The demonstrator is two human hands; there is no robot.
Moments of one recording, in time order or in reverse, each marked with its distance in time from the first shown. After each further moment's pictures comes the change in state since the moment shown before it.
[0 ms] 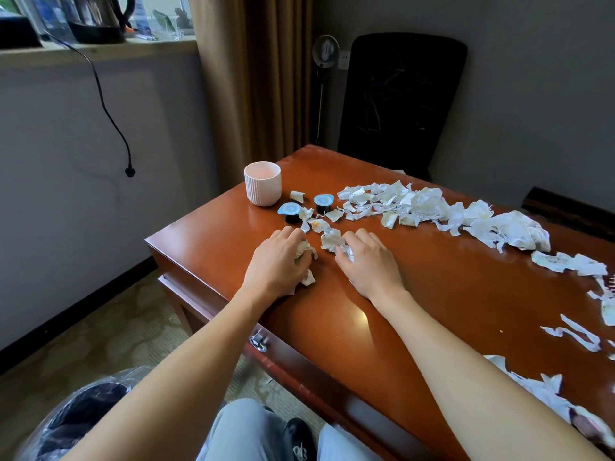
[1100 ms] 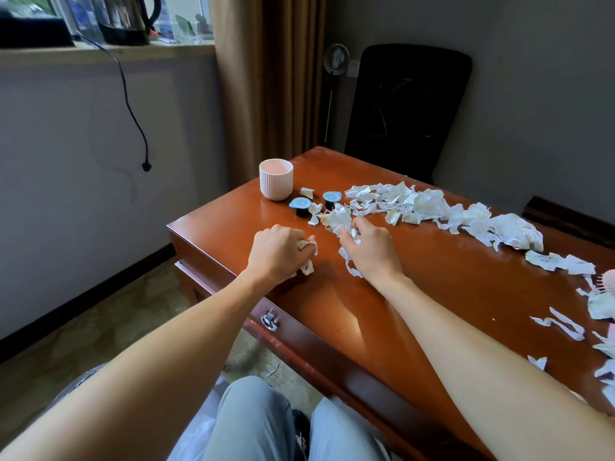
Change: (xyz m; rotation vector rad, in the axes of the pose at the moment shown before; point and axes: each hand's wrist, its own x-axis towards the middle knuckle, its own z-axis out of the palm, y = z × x) left_hand -0.021 0.007 -0.032 0.019 0.022 -0.098; right_hand -0.005 -0.027 -0.029 0.322 0.026 0.134
